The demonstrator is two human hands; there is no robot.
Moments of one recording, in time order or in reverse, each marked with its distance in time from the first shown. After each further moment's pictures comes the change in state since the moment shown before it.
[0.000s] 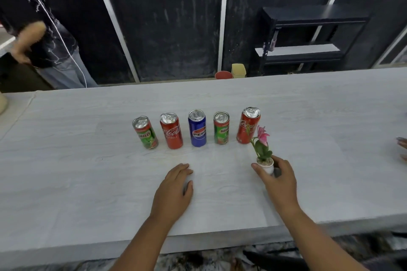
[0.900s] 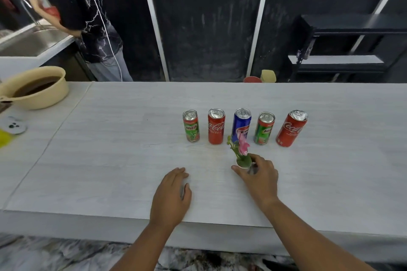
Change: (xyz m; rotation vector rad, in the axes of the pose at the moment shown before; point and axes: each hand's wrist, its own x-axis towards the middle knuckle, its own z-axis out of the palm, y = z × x) left_hand -0.067 -0.088 -0.061 0.079 0.172 -0.115; right_hand -0.046 -0.048 0.145 -0.336 -0.163 -0.197
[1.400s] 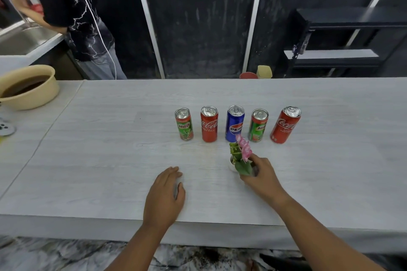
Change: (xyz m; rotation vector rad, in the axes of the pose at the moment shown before) left_hand 0.000 0.002 0.001 -0.014 0.010 -0.016; right_hand 0.010 0.018 -0.034 0.140 -0.371 0.065
